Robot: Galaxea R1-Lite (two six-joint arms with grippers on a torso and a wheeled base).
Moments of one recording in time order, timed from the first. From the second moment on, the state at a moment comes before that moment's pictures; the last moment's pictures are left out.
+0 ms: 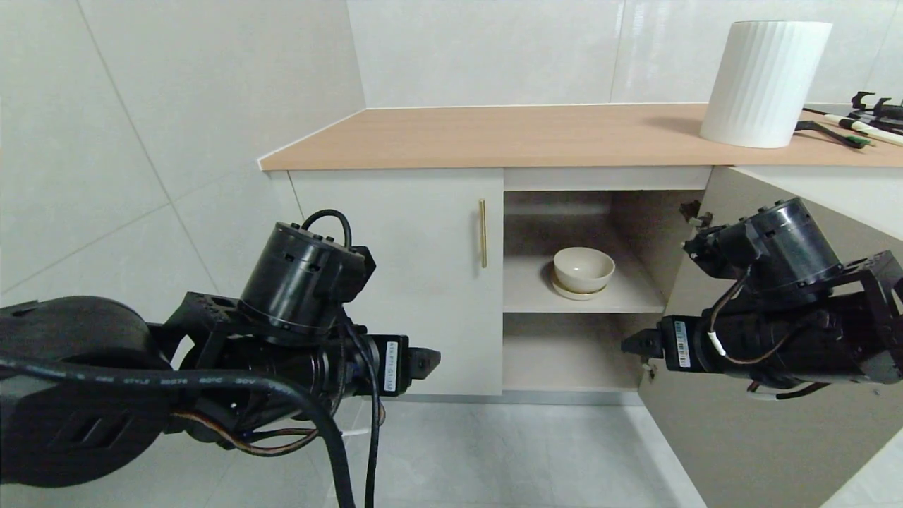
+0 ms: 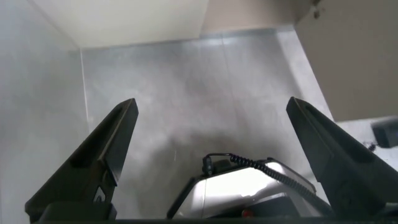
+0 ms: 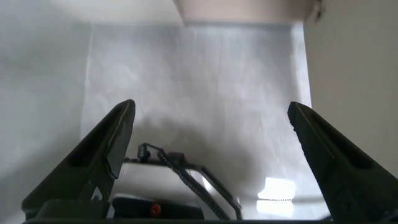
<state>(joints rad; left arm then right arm) -0.67 1.64 -0.96 0.04 0.26 -0.43 0.55 1.60 -1.02 0.20 -0.25 0.44</state>
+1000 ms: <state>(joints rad) -0.67 1.66 -0.95 0.03 0.26 -0.43 0.55 1.28 -0.76 0.22 -0.27 0.37</state>
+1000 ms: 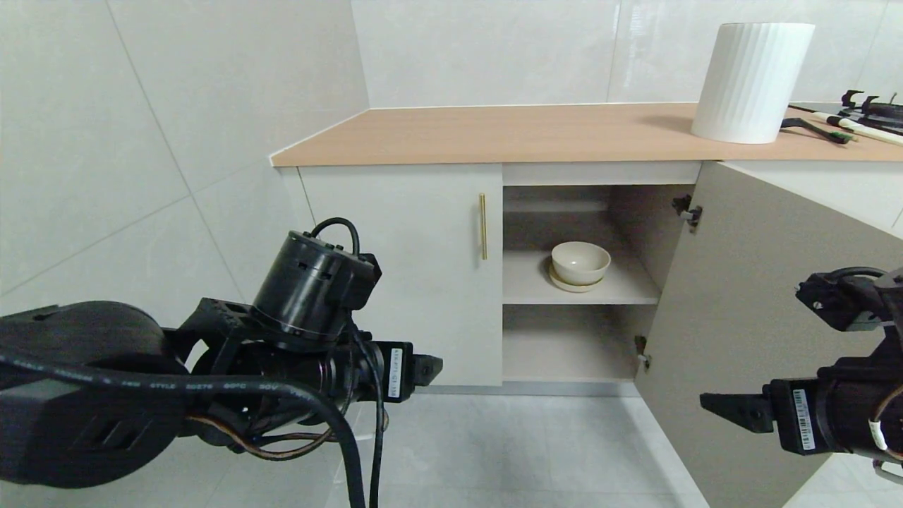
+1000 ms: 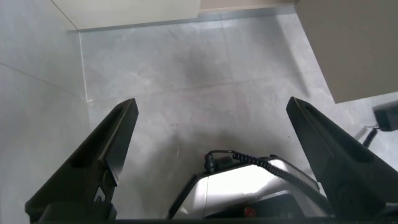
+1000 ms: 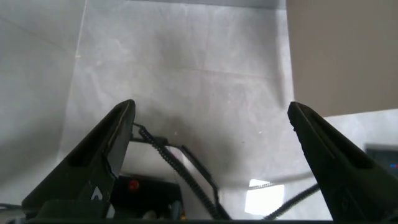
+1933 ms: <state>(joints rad) -0.67 1.68 -0.95 0.03 0.28 -0.43 0.34 1.27 -0.86 0.54 -0.27 0.23</state>
